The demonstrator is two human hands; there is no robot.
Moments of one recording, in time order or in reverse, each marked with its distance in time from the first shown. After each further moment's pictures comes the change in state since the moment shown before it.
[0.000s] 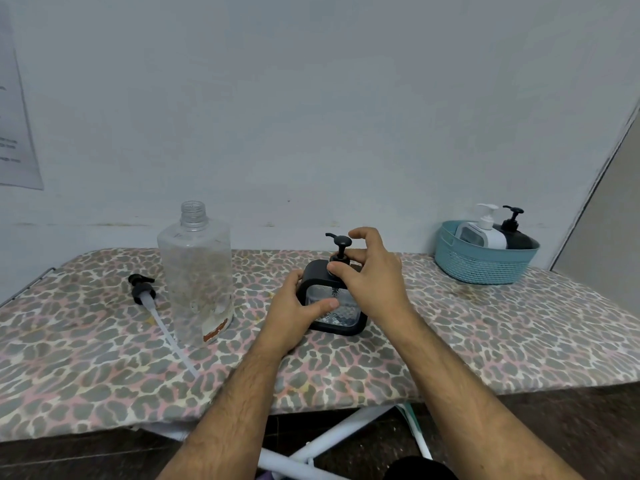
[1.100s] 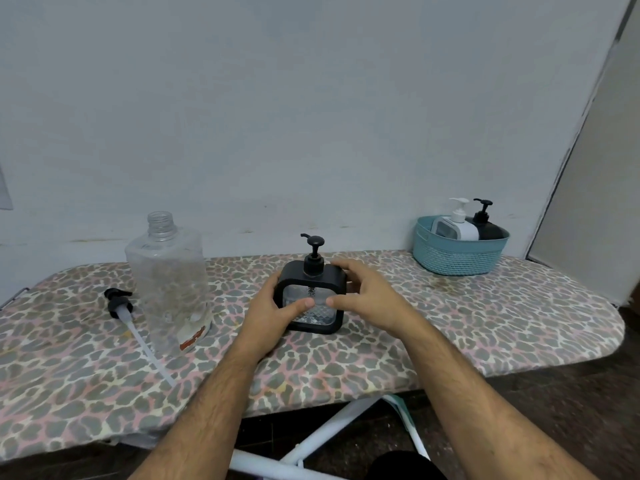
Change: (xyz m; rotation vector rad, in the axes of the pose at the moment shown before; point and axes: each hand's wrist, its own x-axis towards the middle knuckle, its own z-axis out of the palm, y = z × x) left_hand 0.000 0.001 0.003 0.021 -0.013 0.038; right_hand -0.012 0.037 -0.042 0.201 -0.381 0.103
